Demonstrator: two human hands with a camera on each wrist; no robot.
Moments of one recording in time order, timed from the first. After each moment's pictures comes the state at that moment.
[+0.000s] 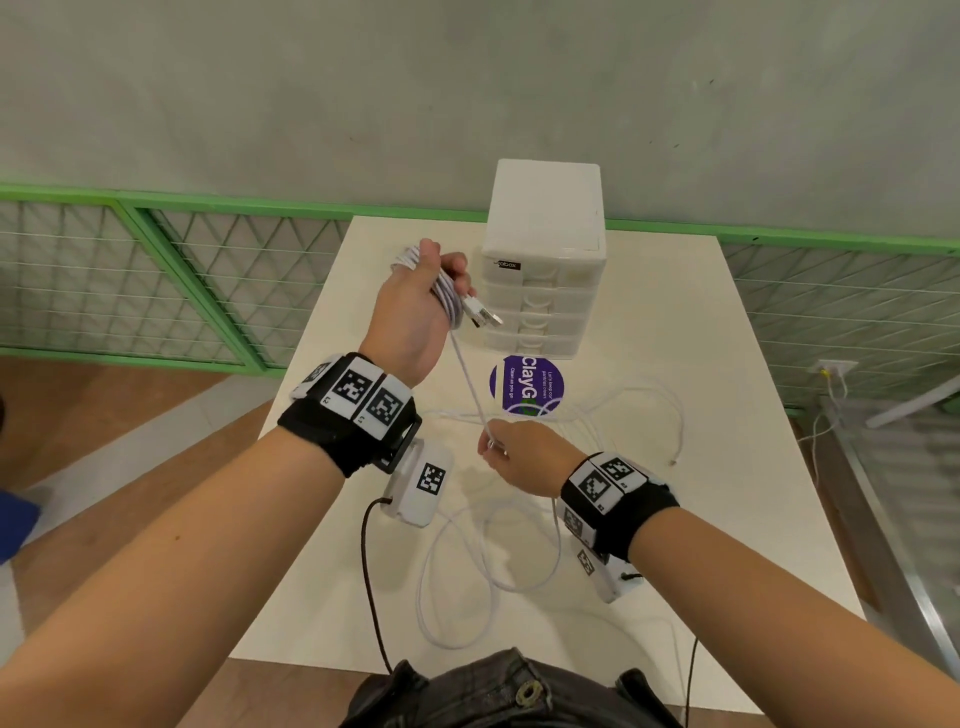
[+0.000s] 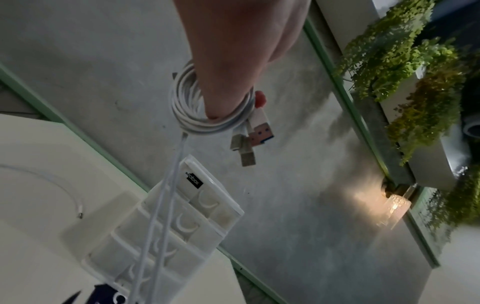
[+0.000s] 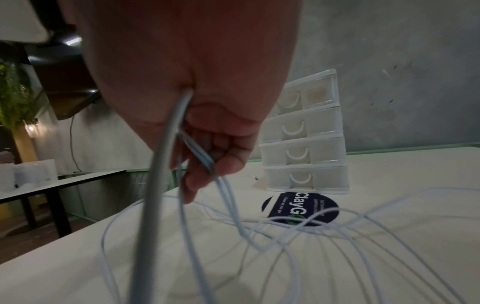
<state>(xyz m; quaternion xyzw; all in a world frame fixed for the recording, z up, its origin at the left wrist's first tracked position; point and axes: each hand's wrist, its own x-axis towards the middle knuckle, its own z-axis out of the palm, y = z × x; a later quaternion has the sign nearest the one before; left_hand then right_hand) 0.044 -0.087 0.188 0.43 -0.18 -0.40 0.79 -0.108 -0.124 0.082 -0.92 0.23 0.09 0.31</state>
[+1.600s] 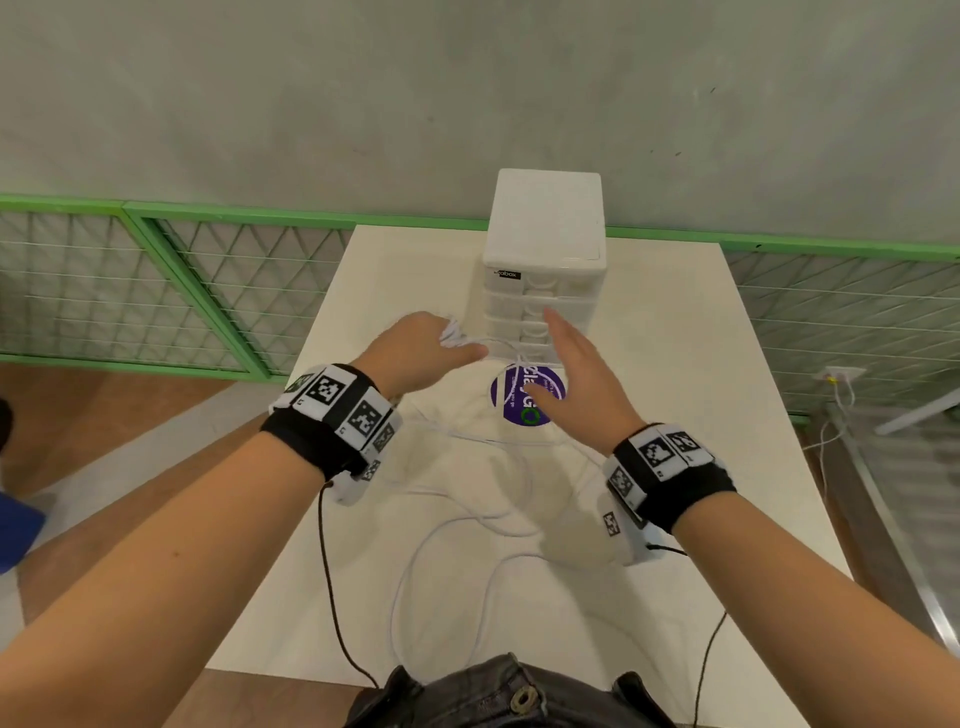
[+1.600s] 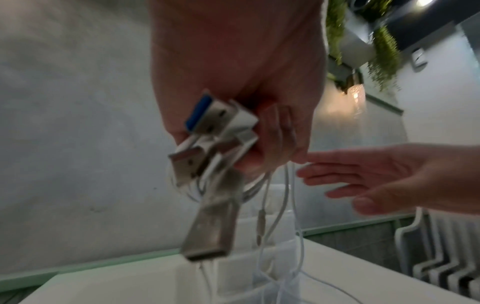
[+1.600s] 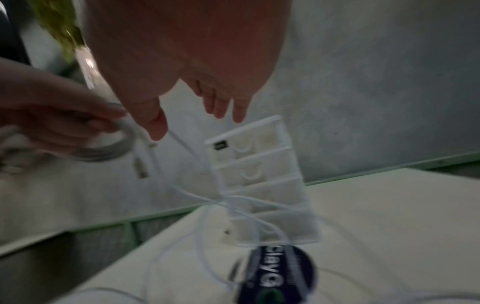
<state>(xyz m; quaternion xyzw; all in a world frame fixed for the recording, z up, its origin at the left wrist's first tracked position) 0.062 -0.077 0.169 0.82 -0.46 -0.25 0.23 -0.121 -0.184 0.114 -0.89 0.28 -0.19 0.30</state>
